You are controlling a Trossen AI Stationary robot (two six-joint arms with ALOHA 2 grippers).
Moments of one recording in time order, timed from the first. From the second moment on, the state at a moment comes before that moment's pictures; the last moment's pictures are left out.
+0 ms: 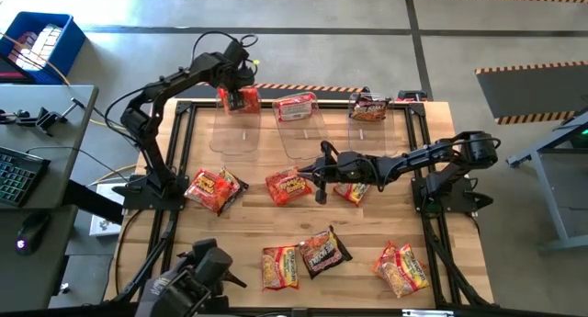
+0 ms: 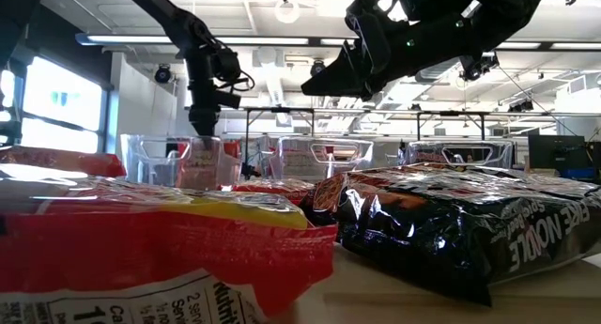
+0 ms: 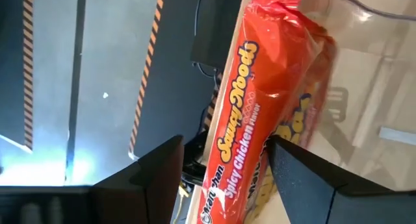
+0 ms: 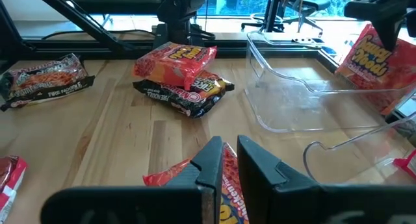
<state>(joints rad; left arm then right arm) 0.95 1.81 1.49 -0.84 -0.17 0.78 0.00 1.58 0.73 0.57 0.11 -0.02</state>
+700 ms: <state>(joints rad) 0.87 1.81 1.49 -0.85 -0.30 0.72 0.03 1.58 0.73 0.56 0.11 -0.01</state>
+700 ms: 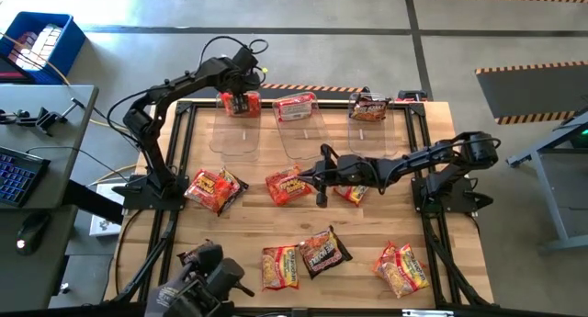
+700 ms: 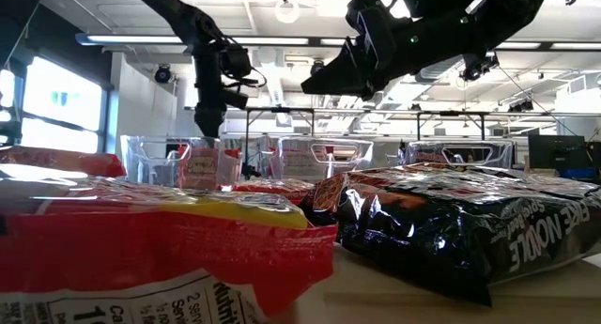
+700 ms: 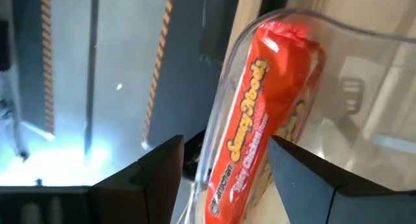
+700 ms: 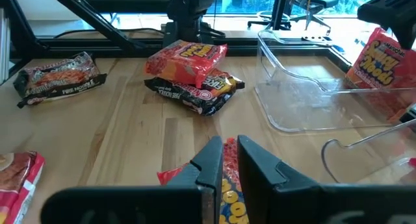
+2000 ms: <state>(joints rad) 0.58 1.32 0.88 -0.59 -0.08 0.34 0.04 1.50 0.57 0.72 0.13 0.02</state>
